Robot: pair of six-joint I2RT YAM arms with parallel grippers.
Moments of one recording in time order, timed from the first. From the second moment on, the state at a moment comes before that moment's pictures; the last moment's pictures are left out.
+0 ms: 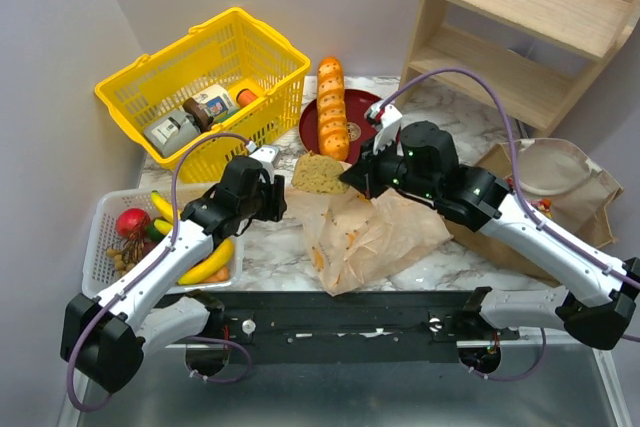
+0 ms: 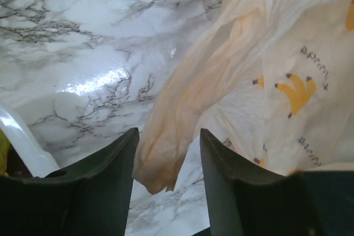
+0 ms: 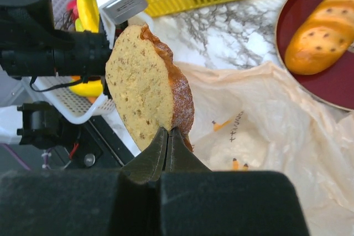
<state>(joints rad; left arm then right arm) -0.51 1.02 0.76 -0.44 0.01 -0.27 0.88 1.19 1.31 -0.49 -0.03 0.30</state>
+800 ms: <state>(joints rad) -0.51 0.93 0.74 -0.39 0.15 -0.26 1.05 1.49 1.32 -0.75 0.37 0.53</state>
